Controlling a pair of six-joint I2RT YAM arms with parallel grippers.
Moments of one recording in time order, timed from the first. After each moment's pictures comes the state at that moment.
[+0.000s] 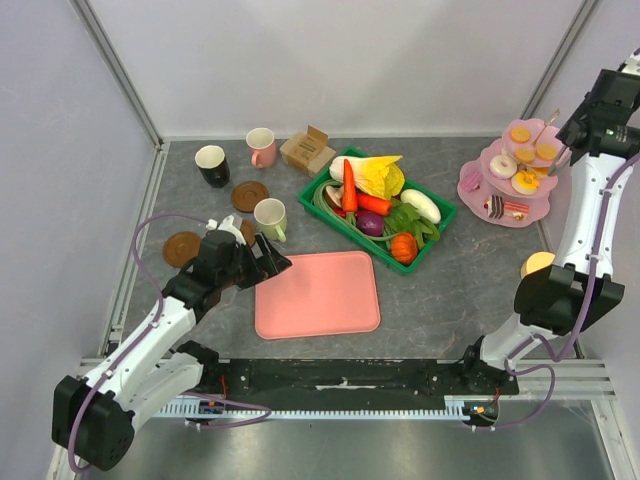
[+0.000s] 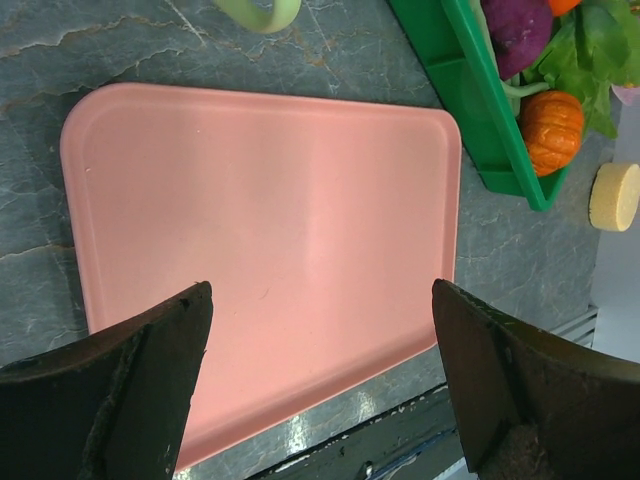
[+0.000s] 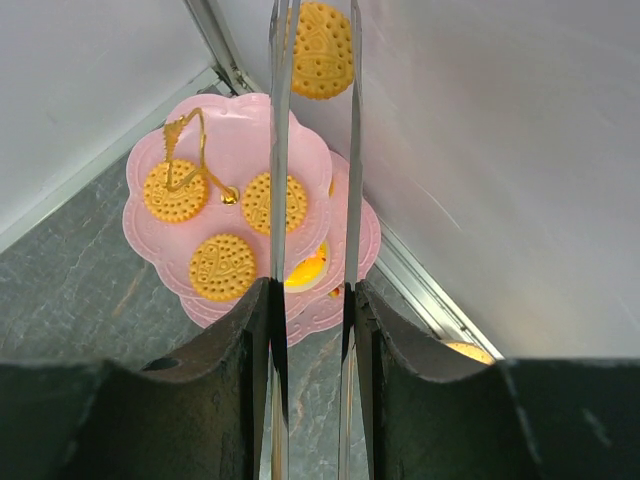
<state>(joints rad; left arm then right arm) -0.41 0.87 0.56 -0.36 0.15 -0.78 -0.35 1.66 1.98 -0.83 0.30 0.22</state>
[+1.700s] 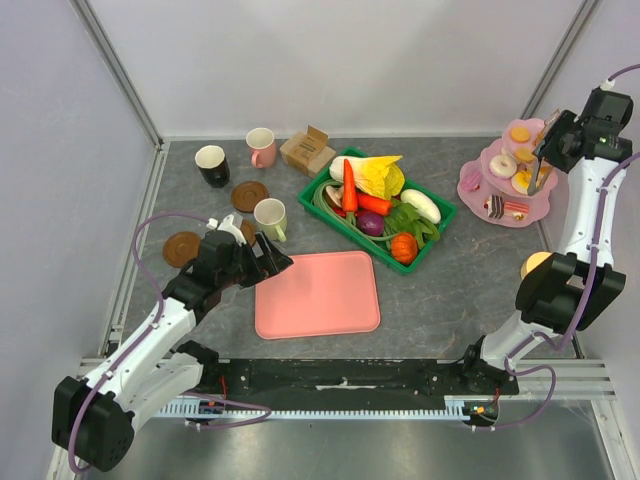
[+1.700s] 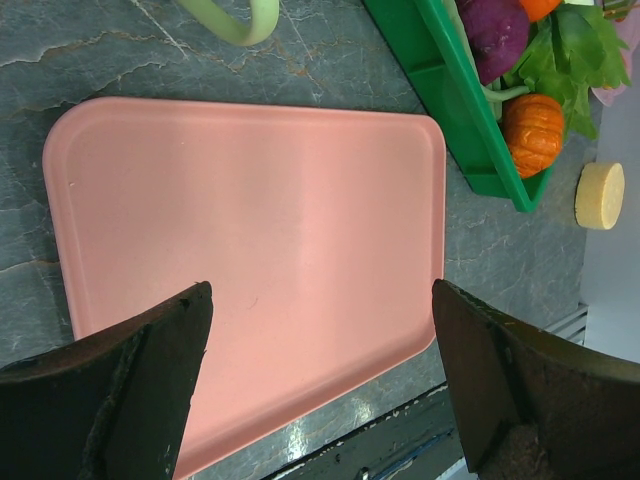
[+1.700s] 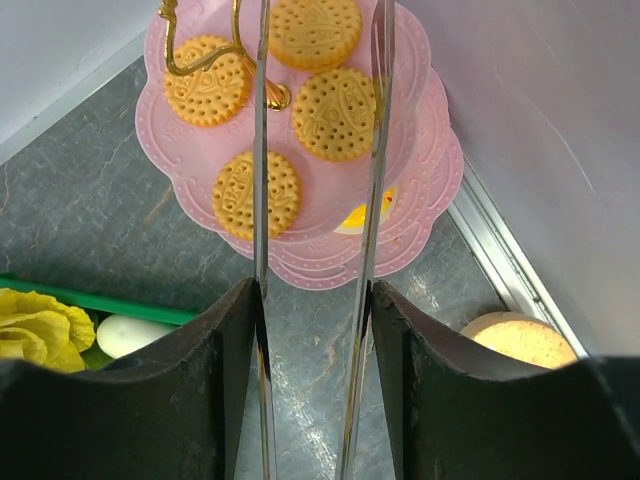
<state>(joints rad) -0.41 0.86 0.55 -0.30 0.17 -0.78 -0.41 1.68 1.83 -0.81 0.00 0.22</state>
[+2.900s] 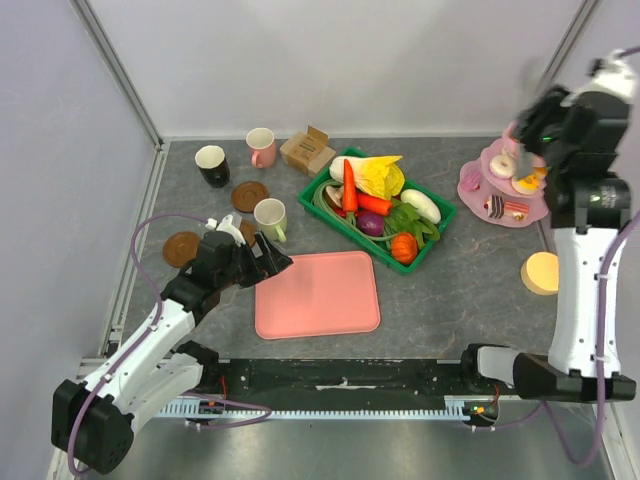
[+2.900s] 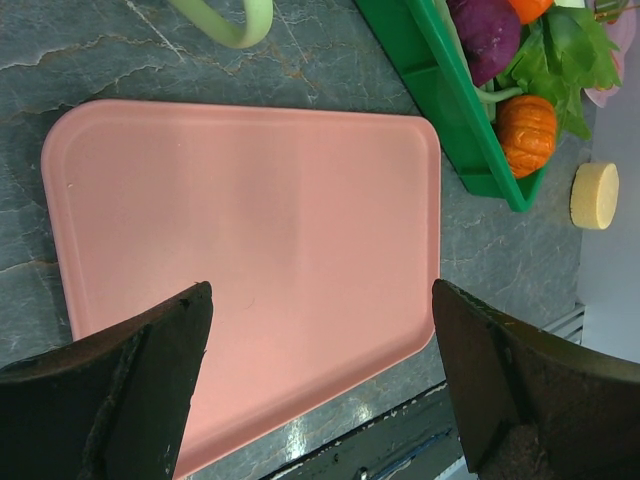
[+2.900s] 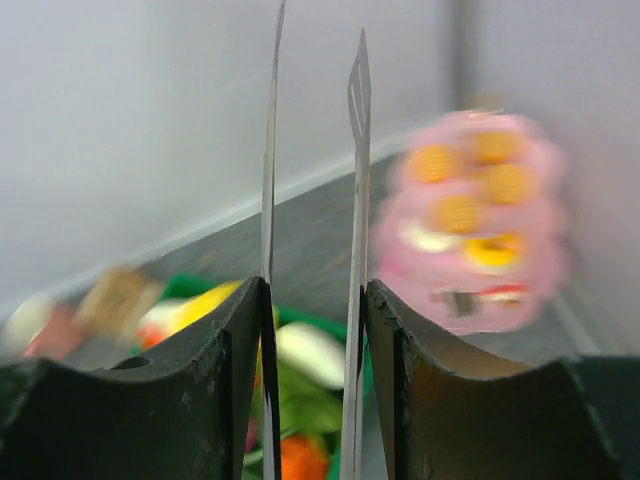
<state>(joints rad) -0.41 0.85 0.55 -0.31 0.17 -0.78 -0.22 1.27 1.78 -0.72 0.15 0.33</state>
